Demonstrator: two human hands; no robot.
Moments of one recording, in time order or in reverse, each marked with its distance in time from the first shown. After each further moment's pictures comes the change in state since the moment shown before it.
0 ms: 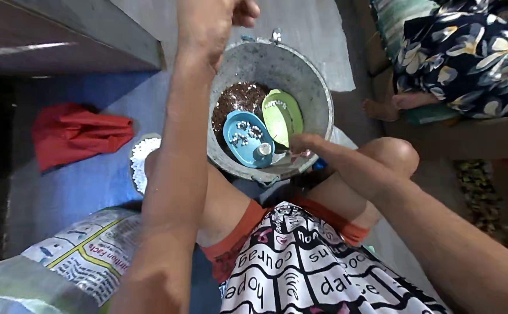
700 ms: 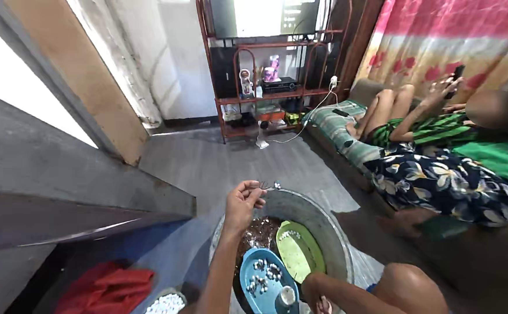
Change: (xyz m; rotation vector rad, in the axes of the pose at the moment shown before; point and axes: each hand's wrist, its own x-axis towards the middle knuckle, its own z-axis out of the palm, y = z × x) left_hand -0.001 -0.002 0.024 0.022 0.020 -0.093; right_hand 0.072 -0.019 0.030 -0.028 -0.108 0.292
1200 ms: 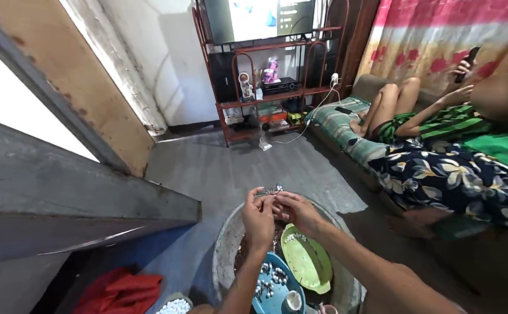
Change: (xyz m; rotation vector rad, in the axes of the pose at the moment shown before) left_hand -0.013 -0.027 0.064 0.087 0.236 0.123; right_hand -0.232 -0.022 -0.177 1.772 0.732 -1.114
